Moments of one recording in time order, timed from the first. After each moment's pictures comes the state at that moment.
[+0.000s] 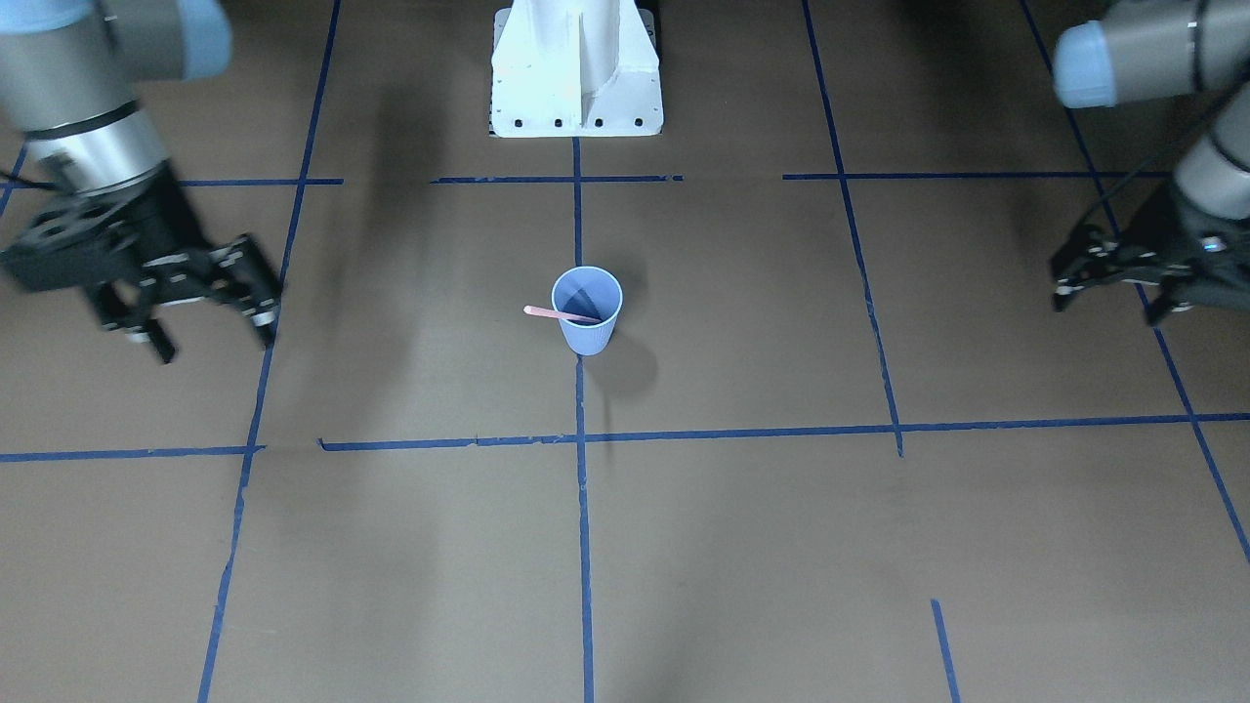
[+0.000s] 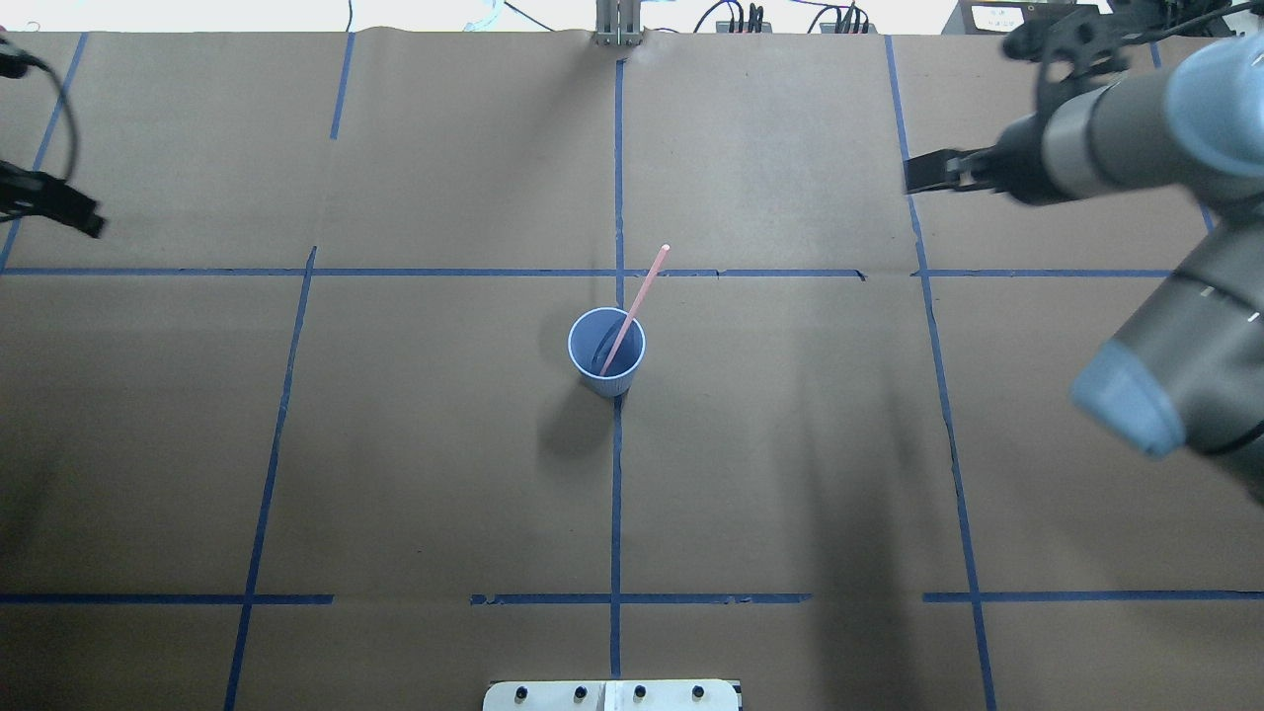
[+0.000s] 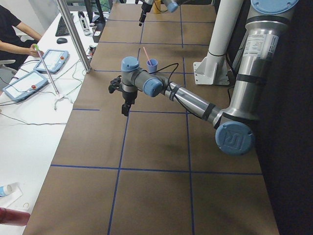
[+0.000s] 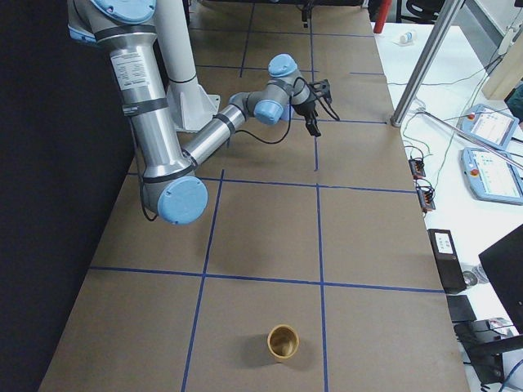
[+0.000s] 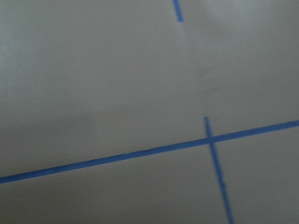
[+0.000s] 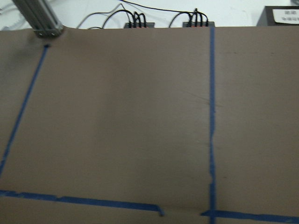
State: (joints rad) left arm -1.23 -1.70 -1.85 -1.64 -2.19 -0.27; right arm 1.00 -1.31 1.91 -1.32 1.94 0.85
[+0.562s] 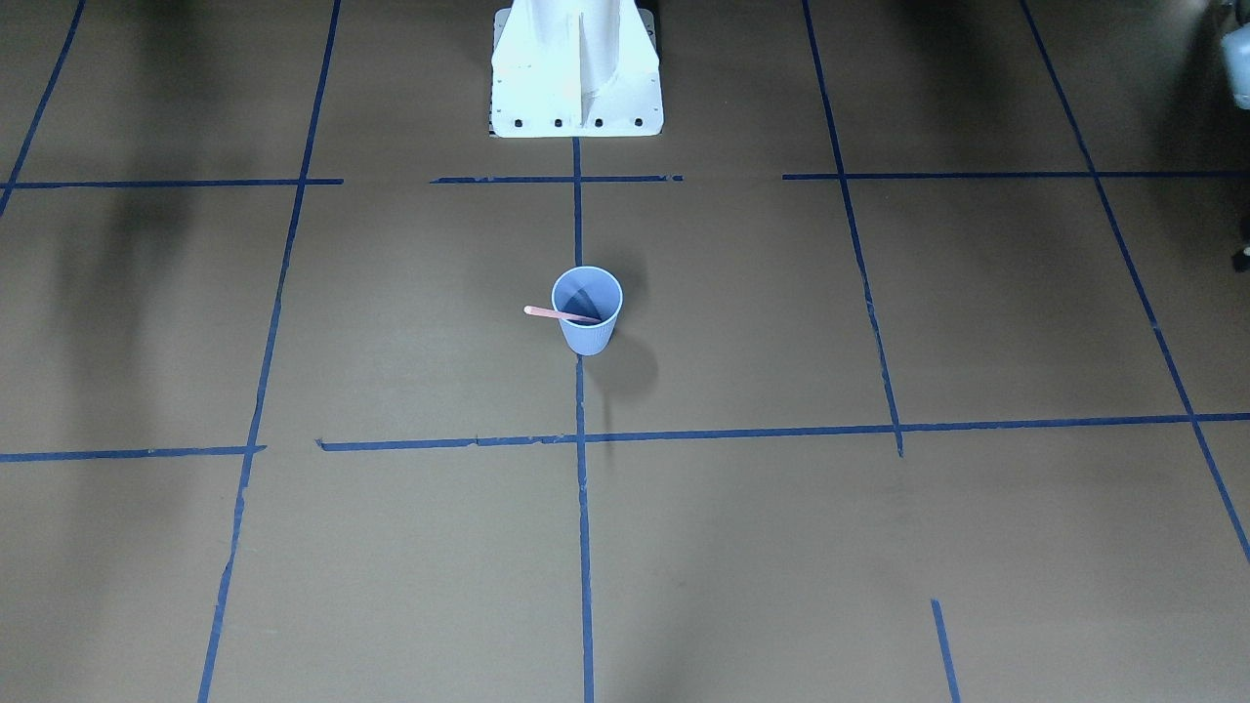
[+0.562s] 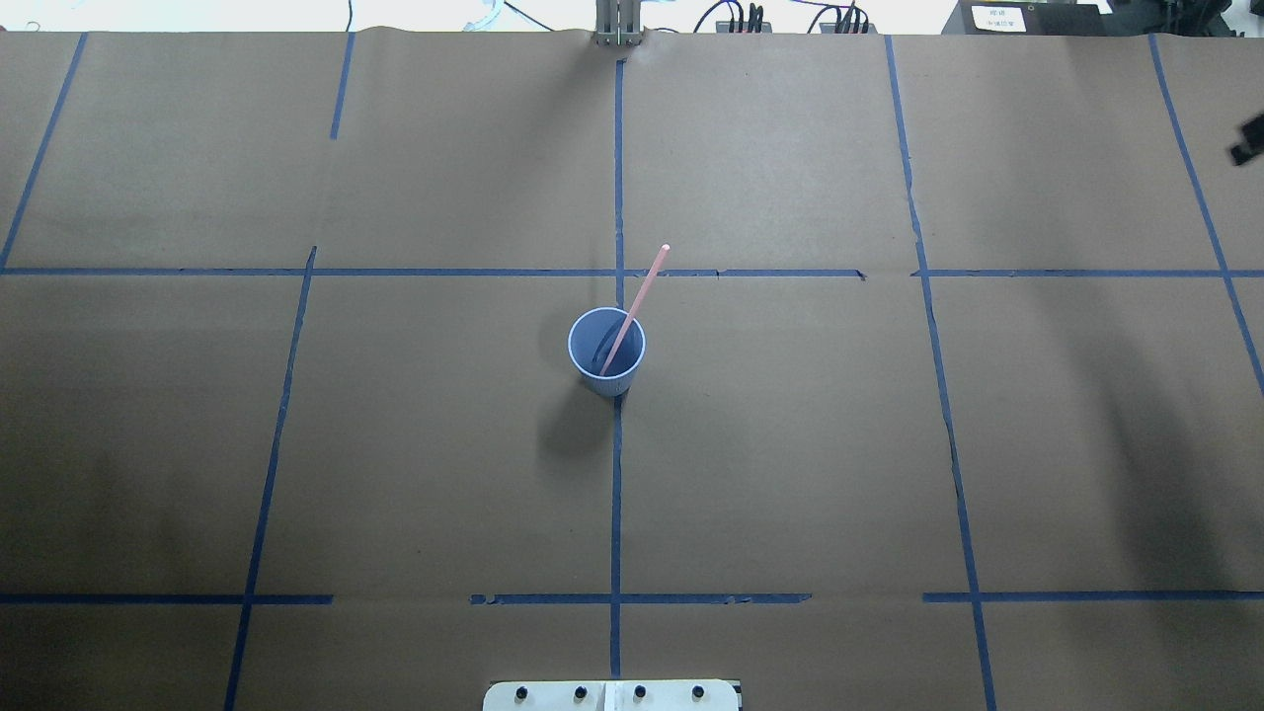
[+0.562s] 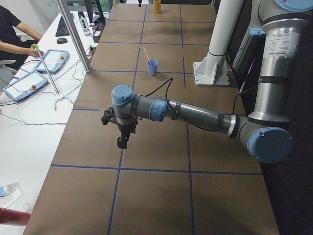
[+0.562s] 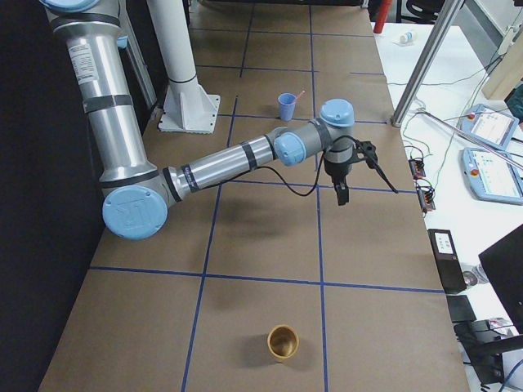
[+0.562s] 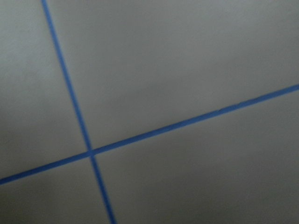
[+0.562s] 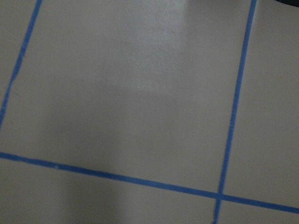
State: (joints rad) left arm -1.48 -1.62 -1.72 -1.50 -2.30 0.16; right arm 1.44 -1.37 1.65 -1.60 2.23 0.02
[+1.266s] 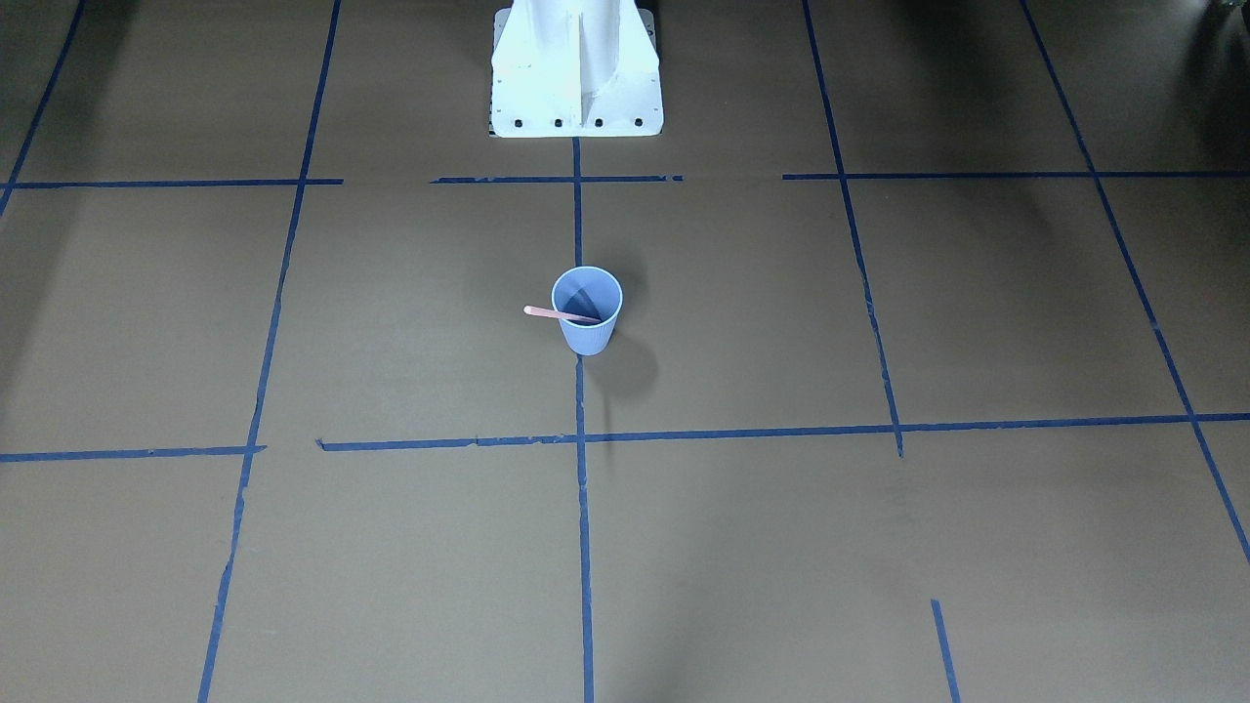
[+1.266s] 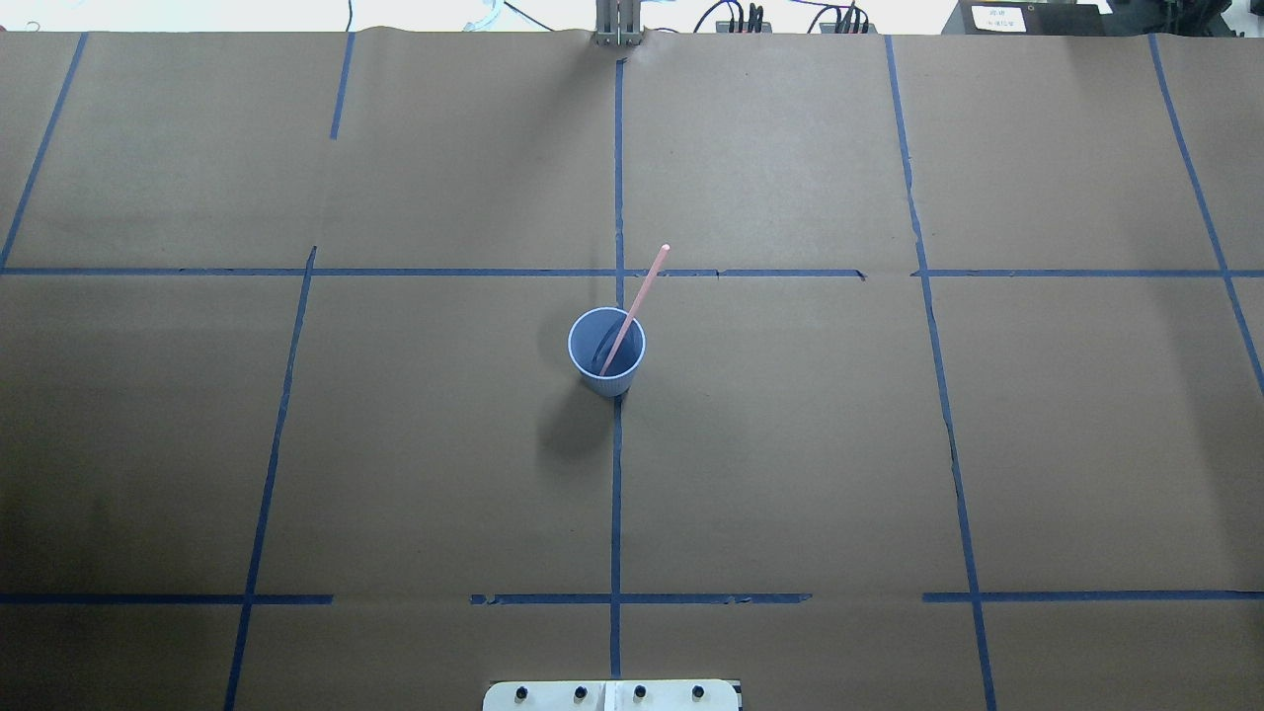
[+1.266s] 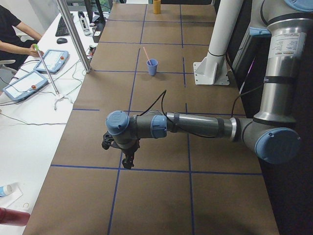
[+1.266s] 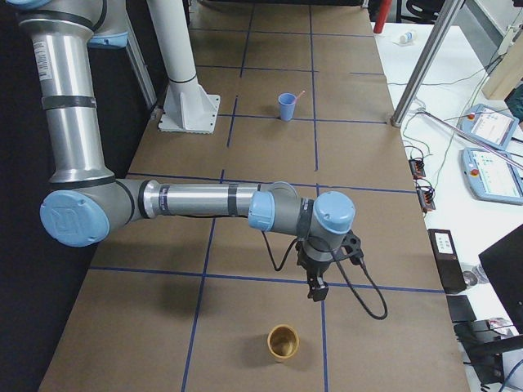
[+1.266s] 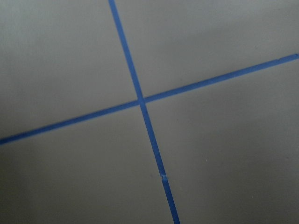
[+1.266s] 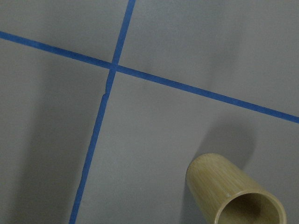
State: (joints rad) left arm -1.56 -1.62 -1.60 -1.40 -2.41 0.23; right arm 1.66 -1.51 1.52 -1.74 2.24 -0.43
